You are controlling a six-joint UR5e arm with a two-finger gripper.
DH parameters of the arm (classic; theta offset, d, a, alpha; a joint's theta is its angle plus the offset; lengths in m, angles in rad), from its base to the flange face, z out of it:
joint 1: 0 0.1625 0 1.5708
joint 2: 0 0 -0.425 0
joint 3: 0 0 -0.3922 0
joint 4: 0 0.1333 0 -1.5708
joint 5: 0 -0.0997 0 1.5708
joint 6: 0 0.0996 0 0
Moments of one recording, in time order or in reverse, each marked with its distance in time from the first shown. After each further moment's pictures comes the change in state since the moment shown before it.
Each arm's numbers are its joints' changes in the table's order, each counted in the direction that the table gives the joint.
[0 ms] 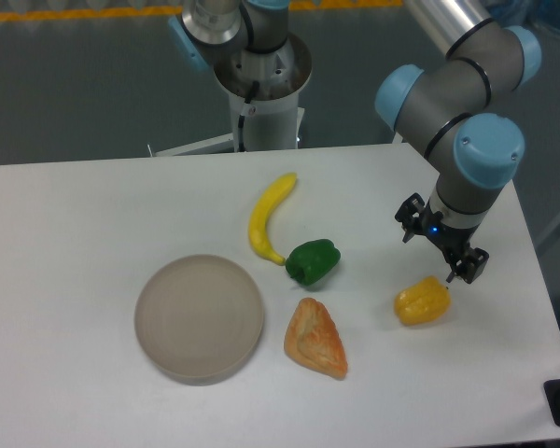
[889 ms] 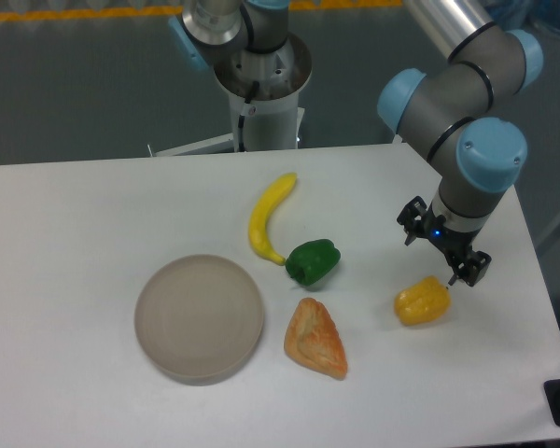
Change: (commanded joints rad) arm -0.009 -0.060 0.017 0.093 -0.005 -0.015
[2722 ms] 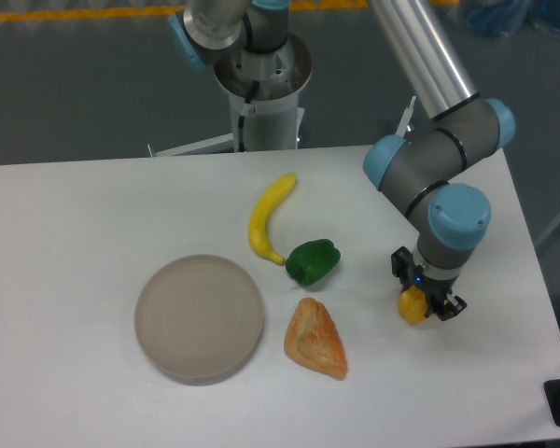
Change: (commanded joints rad) arm -0.009 -0.046 -0.075 0.082 -0.015 0.011
